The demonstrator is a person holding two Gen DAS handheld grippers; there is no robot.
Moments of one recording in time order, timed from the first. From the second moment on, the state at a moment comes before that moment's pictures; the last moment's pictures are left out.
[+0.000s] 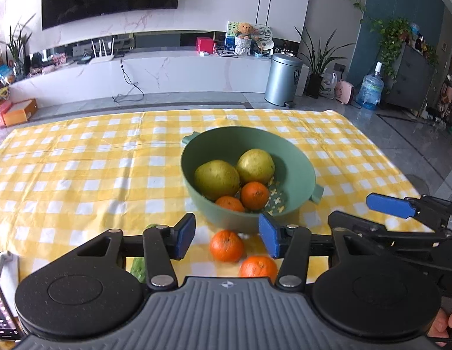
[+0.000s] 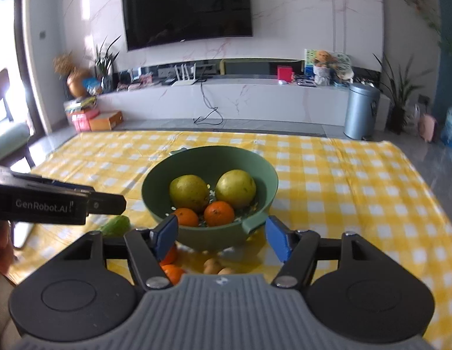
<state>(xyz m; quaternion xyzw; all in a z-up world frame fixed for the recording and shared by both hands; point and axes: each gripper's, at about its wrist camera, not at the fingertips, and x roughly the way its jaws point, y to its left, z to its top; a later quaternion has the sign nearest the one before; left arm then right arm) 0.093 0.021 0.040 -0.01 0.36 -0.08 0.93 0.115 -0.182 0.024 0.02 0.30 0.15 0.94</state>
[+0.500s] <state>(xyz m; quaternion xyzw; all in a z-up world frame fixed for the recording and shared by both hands) 0.055 0.048 0.003 -0.04 0.38 -0.07 0.92 0.074 -0.164 -0.016 0.00 0.27 0.14 0.95</state>
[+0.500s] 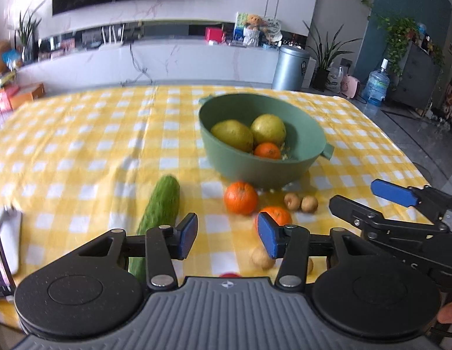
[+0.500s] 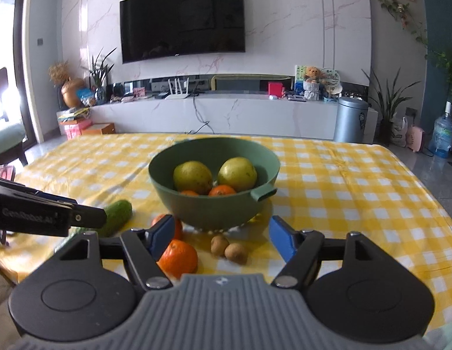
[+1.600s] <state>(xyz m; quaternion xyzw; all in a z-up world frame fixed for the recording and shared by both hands) 0.098 0.086 -0.058 -0.01 0.39 -0.01 0.92 0.123 -0.128 -0.076 0.02 0.36 0.19 0.91</state>
